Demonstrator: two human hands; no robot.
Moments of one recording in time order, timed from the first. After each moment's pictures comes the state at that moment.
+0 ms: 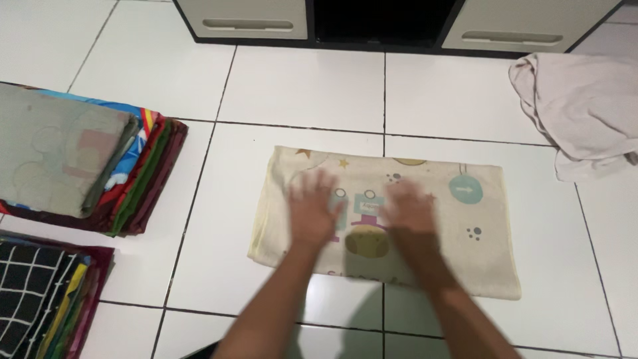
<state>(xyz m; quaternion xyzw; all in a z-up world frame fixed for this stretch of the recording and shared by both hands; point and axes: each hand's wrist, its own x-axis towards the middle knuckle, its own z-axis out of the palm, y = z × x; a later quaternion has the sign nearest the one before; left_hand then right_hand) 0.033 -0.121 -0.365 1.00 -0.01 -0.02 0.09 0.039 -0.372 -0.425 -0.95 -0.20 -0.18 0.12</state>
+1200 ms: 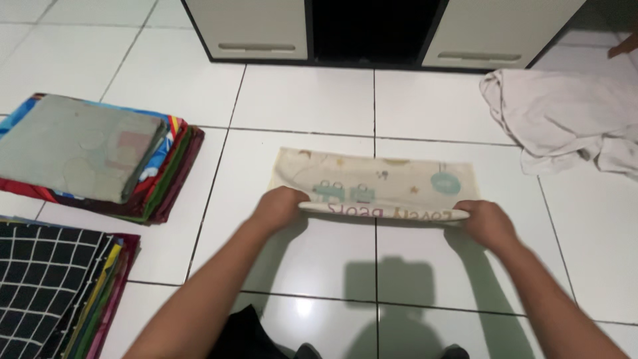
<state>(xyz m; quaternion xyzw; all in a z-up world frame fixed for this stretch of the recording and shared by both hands) -0.007 -0.040 -0.253 0.96 -0.13 -0.08 0.23 0.005 -0.484 -0.242 -0.97 0.04 0.14 0.18</state>
